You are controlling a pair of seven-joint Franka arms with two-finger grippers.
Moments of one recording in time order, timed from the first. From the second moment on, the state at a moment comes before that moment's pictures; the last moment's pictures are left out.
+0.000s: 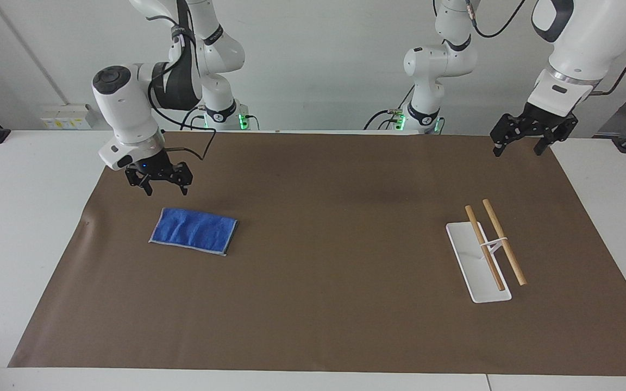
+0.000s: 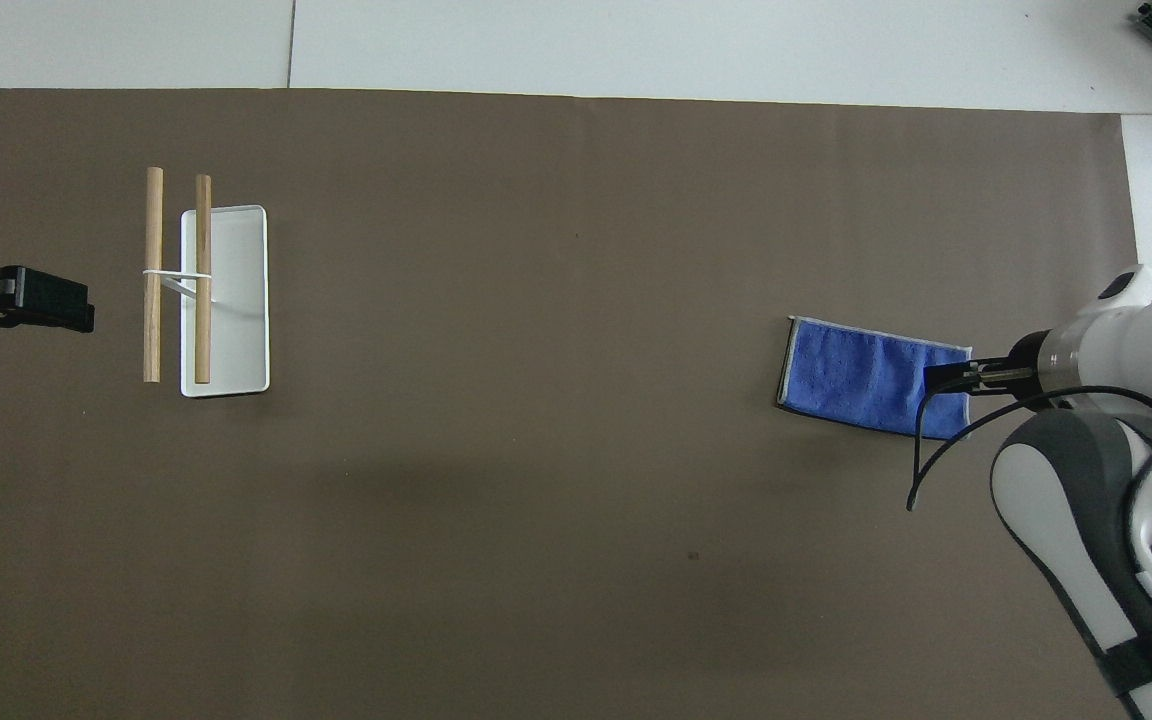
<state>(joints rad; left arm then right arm) 0.04 -0.03 -0.11 -1.59 0.01 1.60 -0.05 0.11 -0.03 -0.17 -2.19 -0.02 2.24 -0.09</state>
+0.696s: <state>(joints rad) 0.04 -0.03 -0.11 -1.59 0.01 1.60 -0.05 0.11 0.17 -0.17 -2.26 0.06 2.51 -0.16</state>
